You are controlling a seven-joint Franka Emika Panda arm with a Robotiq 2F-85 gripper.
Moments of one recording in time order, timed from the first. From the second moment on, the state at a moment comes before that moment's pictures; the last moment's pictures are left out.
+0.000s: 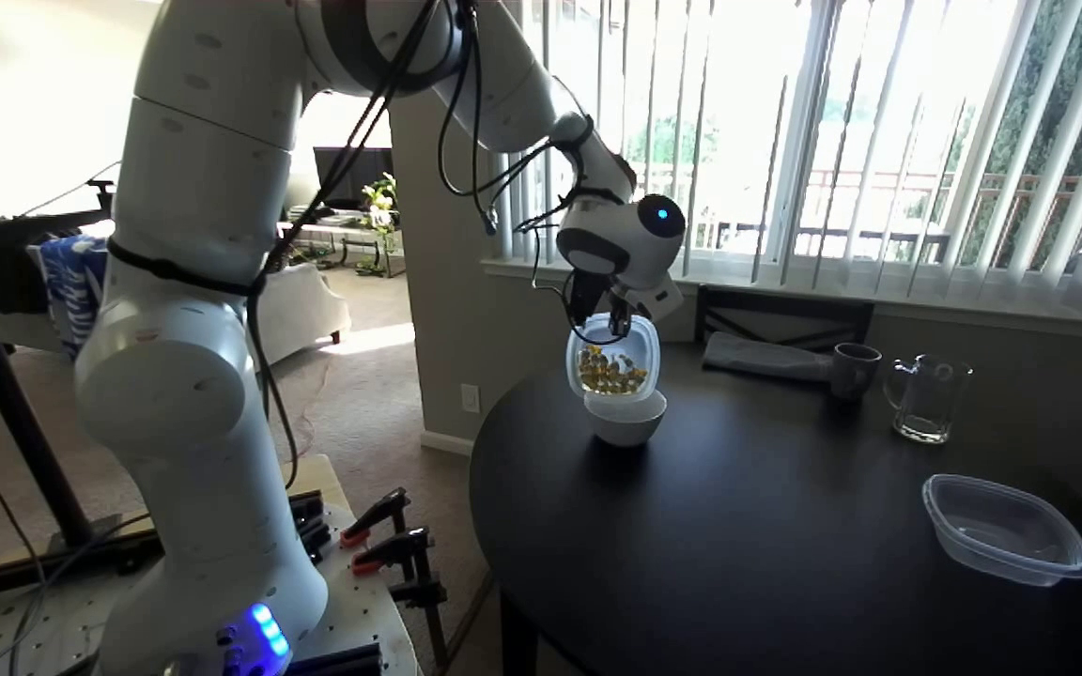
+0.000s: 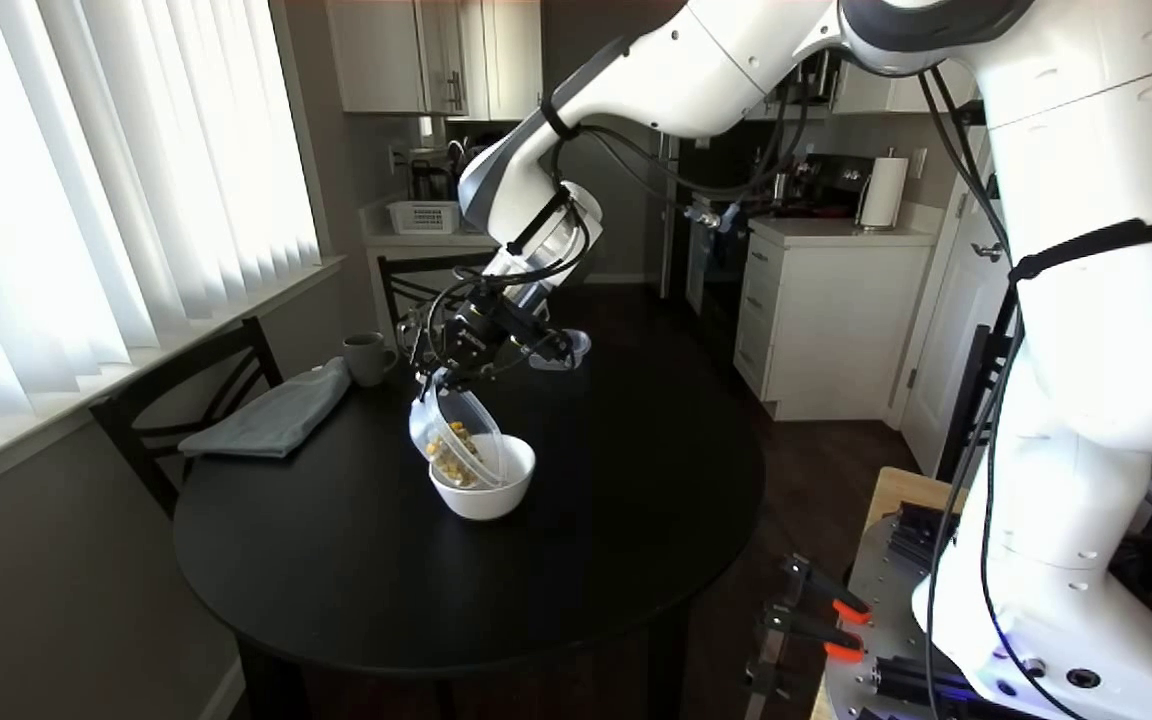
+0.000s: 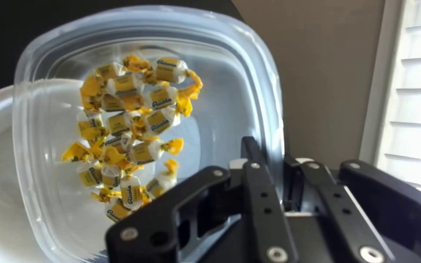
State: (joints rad) arm -0.01 0.40 0.16 -1.98 1.18 2.55 -0.14
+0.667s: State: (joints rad) arm -0.01 0.39 0.11 -1.98 1.74 2.48 -0.68
